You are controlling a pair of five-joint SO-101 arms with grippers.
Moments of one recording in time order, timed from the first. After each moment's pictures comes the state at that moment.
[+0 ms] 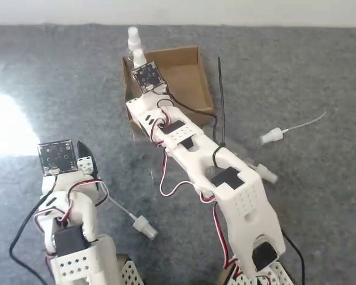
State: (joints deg) left arm -22.2 -95.2 87.6 48.8 -0.7; right arm -37.5 38.8 -1.8 -4.8 -2.2
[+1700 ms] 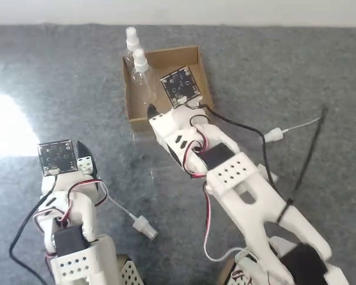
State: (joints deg) left arm -22.5 -95.2 87.6 48.8 -1.0; right arm -37.0 -20.9 38.2 20.0 -2.2
